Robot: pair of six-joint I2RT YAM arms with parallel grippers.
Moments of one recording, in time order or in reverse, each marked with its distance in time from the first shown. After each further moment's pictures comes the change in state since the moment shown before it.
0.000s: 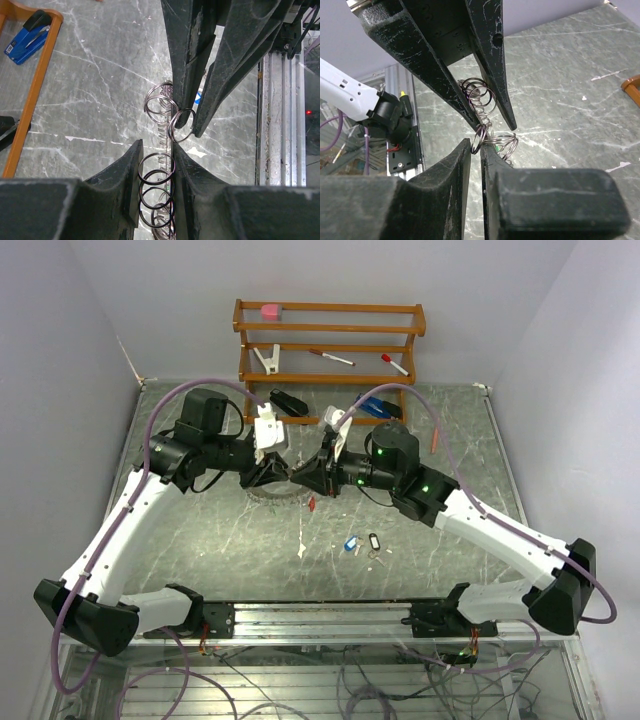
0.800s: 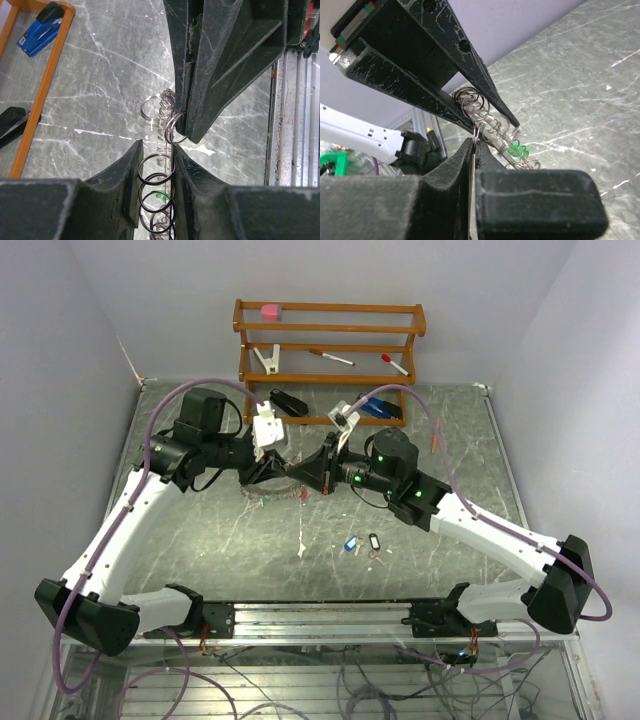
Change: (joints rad) left arm 0.010 0.002 -0.006 0.014 -0.034 -0.011; right arm -0.002 0.014 -0.085 0.184 0.071 0.306
